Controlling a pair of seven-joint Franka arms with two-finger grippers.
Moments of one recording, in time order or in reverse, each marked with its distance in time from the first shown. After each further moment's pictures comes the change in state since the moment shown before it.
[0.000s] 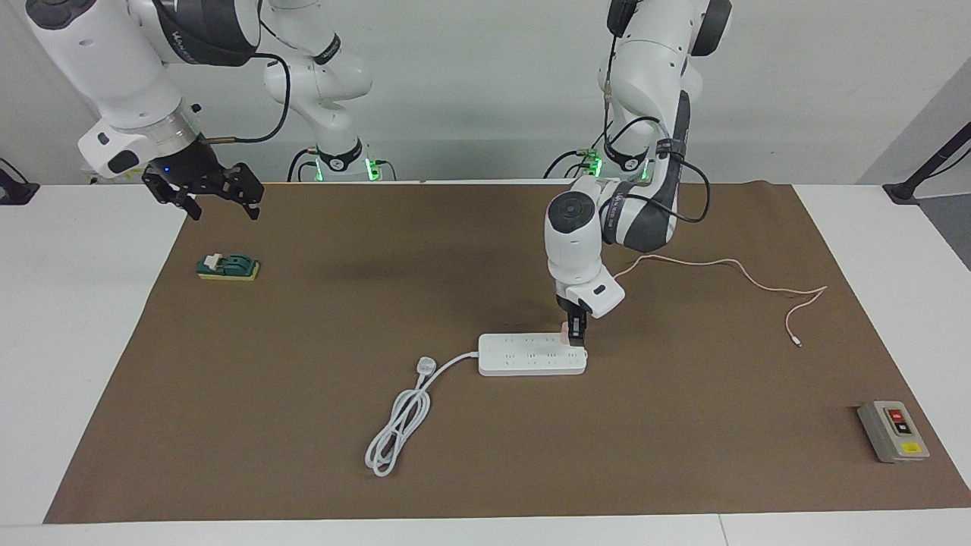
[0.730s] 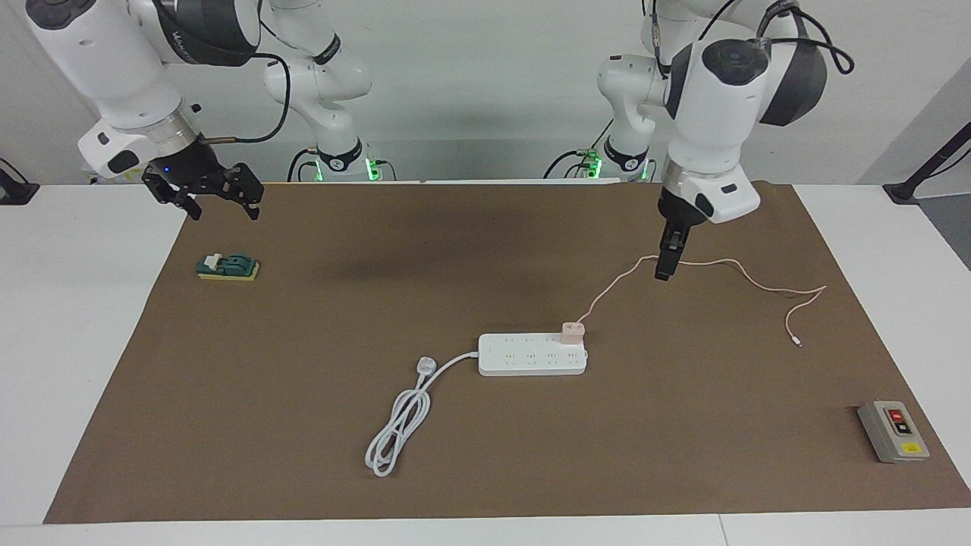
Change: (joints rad) left arm 0.171 -0.235 0.010 0.093 -0.102 -0.264 0.573; right arm 0.000 0.000 0.000 0.000 0.000 0.000 0.000
